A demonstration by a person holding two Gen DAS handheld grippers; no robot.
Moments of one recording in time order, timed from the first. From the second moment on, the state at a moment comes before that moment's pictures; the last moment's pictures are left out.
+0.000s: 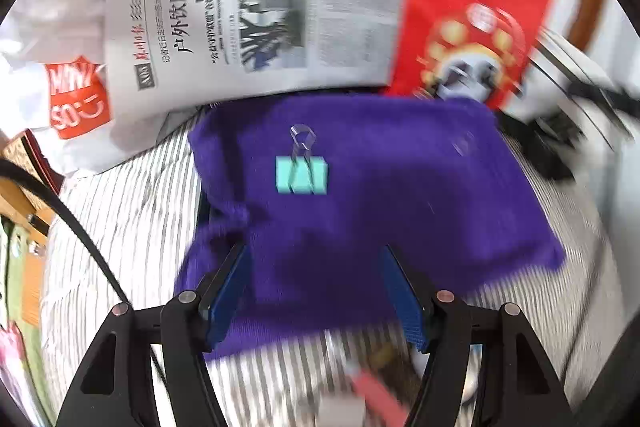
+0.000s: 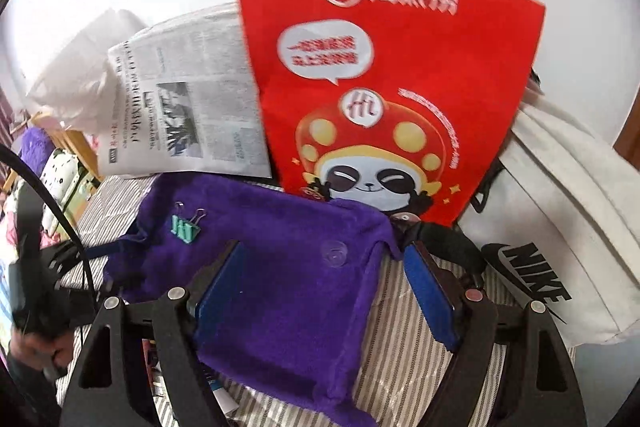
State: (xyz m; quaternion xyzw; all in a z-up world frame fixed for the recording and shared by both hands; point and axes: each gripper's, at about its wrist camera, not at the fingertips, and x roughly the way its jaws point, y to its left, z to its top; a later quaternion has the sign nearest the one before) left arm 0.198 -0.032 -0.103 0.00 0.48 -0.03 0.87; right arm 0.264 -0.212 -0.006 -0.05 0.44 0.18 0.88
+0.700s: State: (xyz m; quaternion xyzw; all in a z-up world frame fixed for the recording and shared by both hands) left arm 0.089 0.016 -0.127 0.04 0.47 -0.04 0.88; right arm 0.105 -0.247 -0.022 0.02 0.43 0.17 0.89
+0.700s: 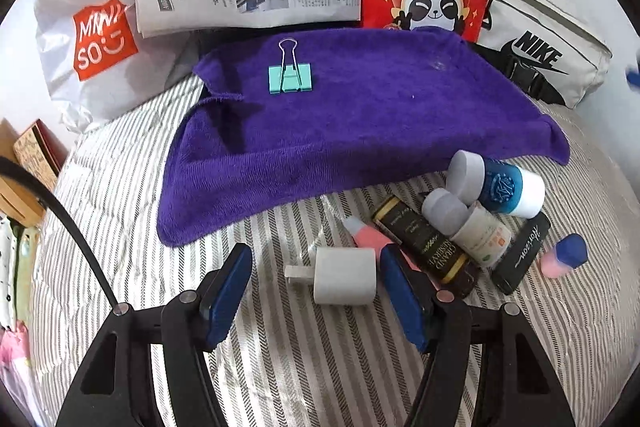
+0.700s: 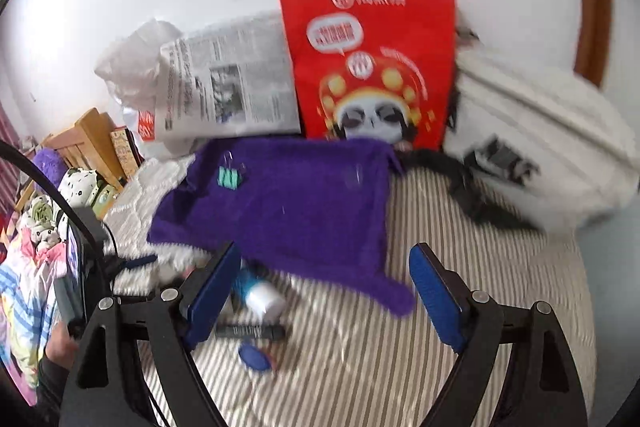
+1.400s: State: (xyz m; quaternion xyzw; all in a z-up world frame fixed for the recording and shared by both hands) left arm 0.087 0.023 -0.136 0.02 0.47 -0.05 0.88; right arm 0.114 -0.177 -0.106 -0.07 0.48 0.23 0.84
